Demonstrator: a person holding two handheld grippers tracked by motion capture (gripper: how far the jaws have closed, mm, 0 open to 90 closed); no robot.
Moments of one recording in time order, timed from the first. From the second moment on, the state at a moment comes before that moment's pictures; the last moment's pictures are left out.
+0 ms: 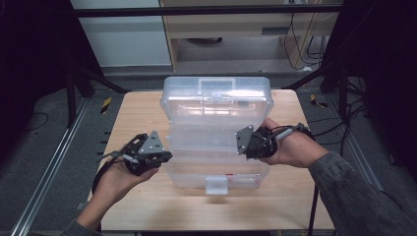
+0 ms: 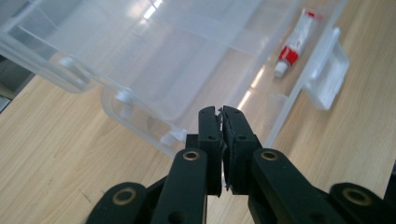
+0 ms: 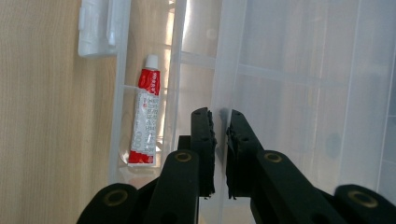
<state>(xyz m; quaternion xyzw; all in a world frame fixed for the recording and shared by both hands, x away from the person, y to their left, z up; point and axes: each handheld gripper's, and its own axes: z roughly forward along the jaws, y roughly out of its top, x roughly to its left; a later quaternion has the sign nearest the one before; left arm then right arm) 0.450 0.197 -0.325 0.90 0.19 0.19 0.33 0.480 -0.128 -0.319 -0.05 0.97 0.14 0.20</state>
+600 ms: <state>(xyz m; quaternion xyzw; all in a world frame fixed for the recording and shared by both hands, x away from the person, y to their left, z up) 0.494 0.201 -0.295 0.88 0.25 0.17 0.35 0.479 -0.127 -0.319 -0.05 0.97 0.14 0.19</state>
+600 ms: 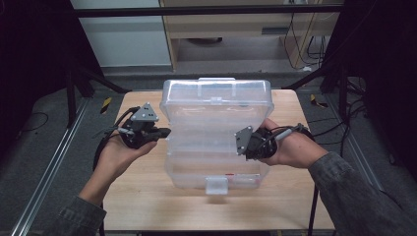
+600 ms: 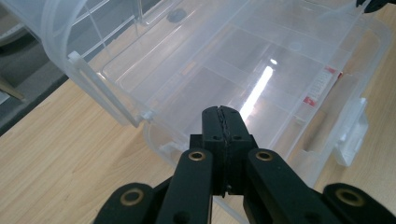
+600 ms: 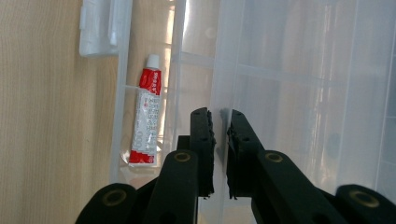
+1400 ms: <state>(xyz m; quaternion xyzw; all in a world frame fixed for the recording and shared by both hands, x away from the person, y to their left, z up) 0.518 0.202 -0.290 0.88 0.29 0.16 0.35 0.478 -0.127 -0.321 -0.05 0.97 0.14 0.19</state>
